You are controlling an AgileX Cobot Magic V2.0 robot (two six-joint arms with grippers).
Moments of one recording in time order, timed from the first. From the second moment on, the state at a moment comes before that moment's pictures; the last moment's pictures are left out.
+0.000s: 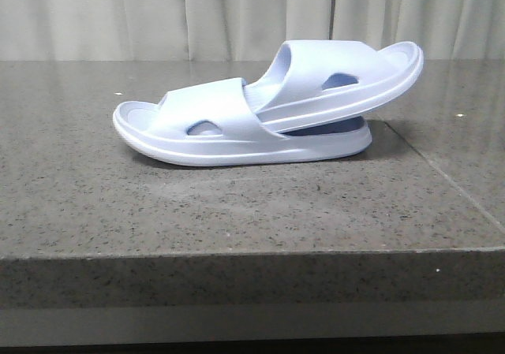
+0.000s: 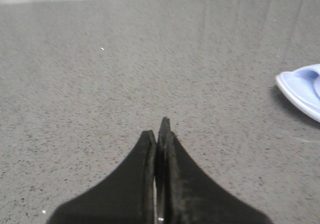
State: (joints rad) left arm 0.01 0.21 -0.38 -0.12 0.53 0.16; right arm -0.02 0.49 -0.89 0.31 1.18 -0.22
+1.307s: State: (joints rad) left arm 0.00 0.00 0.00 -0.05 -0.01 0.03; right arm -0.02 0.49 -0.89 0.31 1.18 -0.22
